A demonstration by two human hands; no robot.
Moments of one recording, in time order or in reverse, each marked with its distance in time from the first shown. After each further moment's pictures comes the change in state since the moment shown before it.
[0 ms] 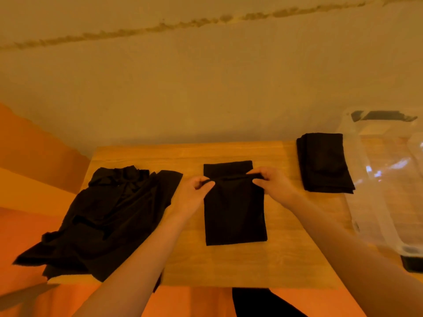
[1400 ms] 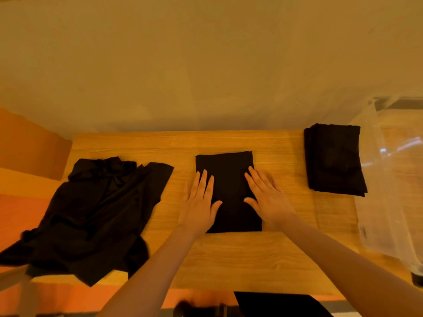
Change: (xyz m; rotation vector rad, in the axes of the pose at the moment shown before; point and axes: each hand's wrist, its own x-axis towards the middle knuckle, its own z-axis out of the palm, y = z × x) left_hand 0.008 -0.064 0.052 1.084 -0.004 0.325; right_hand 0.015 0.077 0.020 -1.248 0.043 -0.280
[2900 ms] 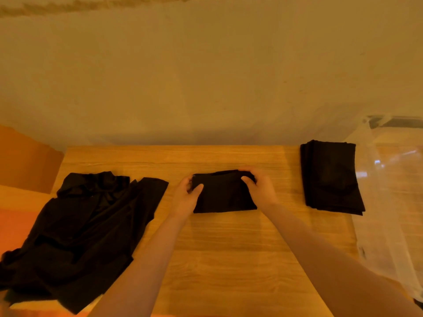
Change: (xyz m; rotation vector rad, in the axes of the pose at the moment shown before) left_hand 0.057 -0.011 -0.042 -1.327 -0.034 -0.610; right_hand 0.060 -0.004 -0.040 1.253 0.170 0.376
